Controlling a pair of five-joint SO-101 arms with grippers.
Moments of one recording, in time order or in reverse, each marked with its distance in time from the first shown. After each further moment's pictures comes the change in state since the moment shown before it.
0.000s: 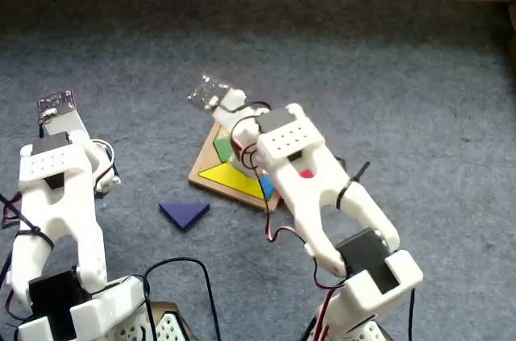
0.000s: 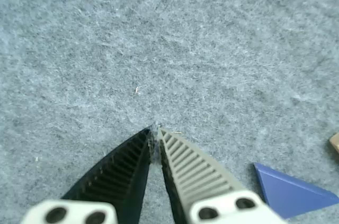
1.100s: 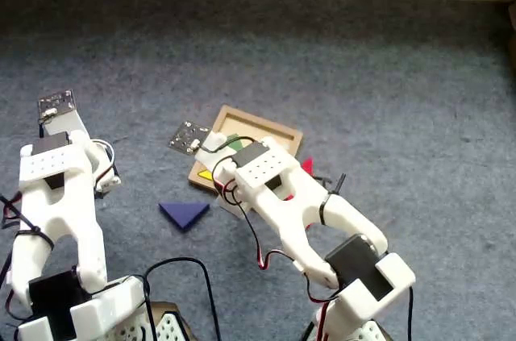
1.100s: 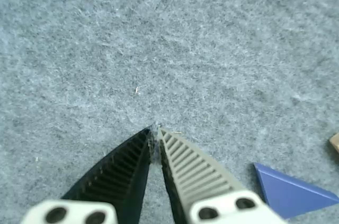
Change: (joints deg) left arm 0.0 0.0 0.0 0.0 0.0; right arm -7.6 -0.1 11.4 -3.1 -5.8
